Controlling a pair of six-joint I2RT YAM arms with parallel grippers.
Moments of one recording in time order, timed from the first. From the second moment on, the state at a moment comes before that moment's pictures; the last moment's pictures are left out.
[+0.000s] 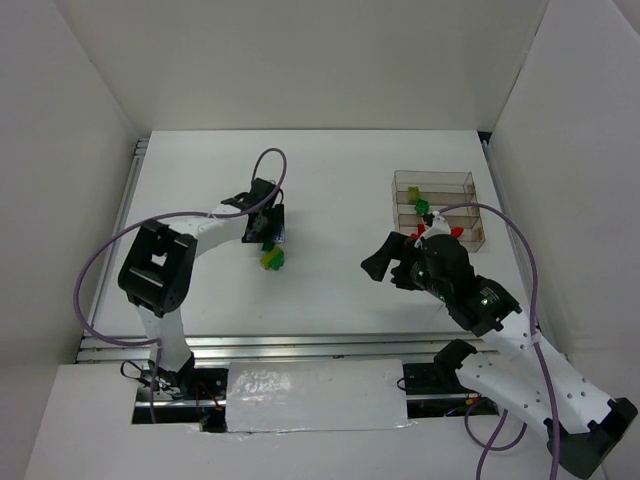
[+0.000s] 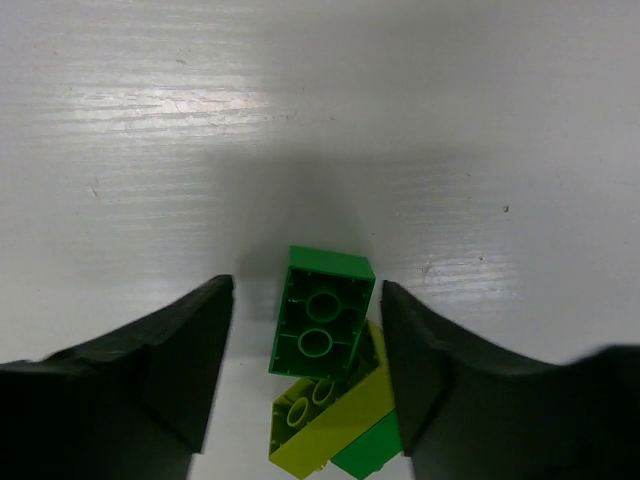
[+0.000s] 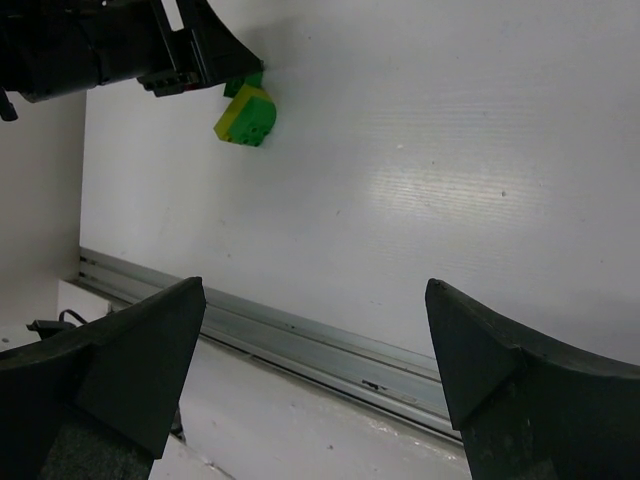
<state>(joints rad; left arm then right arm) -0.43 1.85 1.22 -0.40 -0.17 -0.43 0.61 0.69 0.74 -0.57 0.05 0.78</state>
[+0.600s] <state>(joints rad) -0.43 1.83 1.31 -0.33 -0.18 -0.43 0.61 0.67 0.75 -0.62 0.08 0.77</state>
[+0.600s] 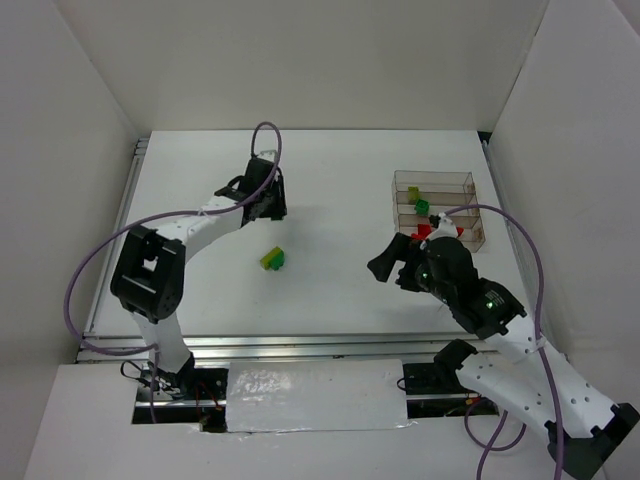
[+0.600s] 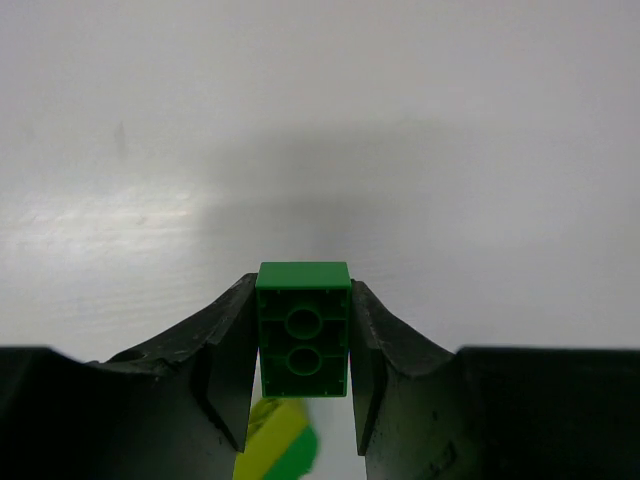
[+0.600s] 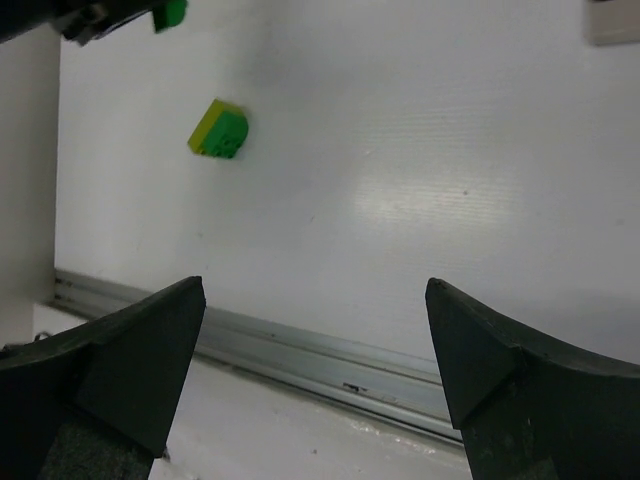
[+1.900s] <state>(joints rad) -0.76 2.62 2.27 0.26 0.21 -0.42 0.61 0.50 1.15 -0.99 0.43 0.74</state>
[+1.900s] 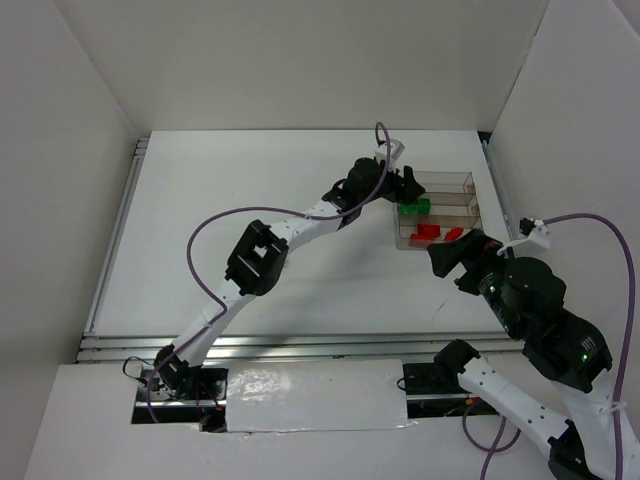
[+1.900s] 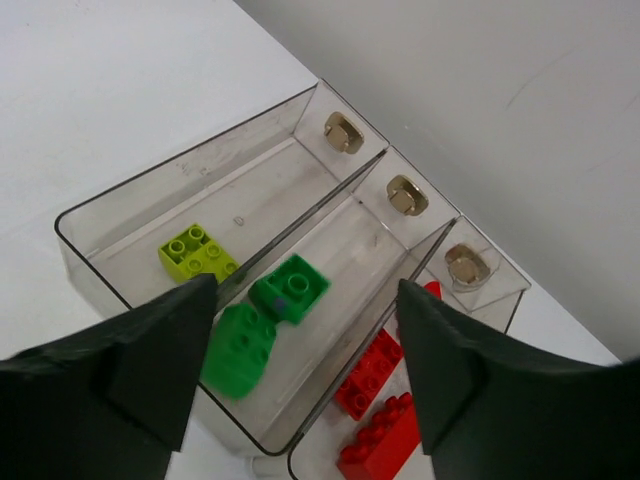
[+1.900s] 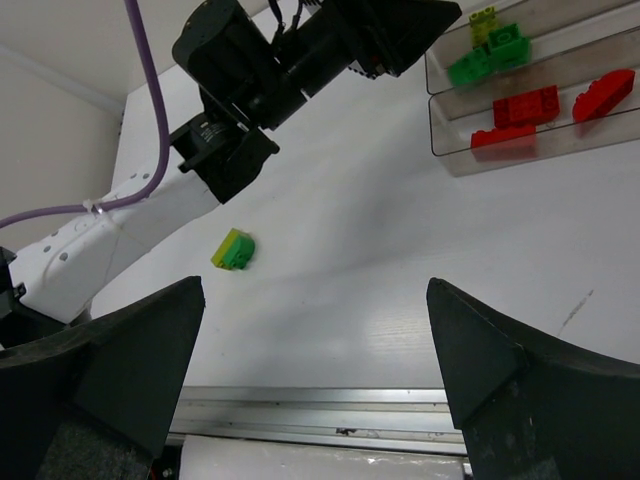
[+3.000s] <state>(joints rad) -0.51 1.41 0.87 -0.32 -0.30 -0.47 0.61 0.70 0.87 -0.73 0.06 0.70</state>
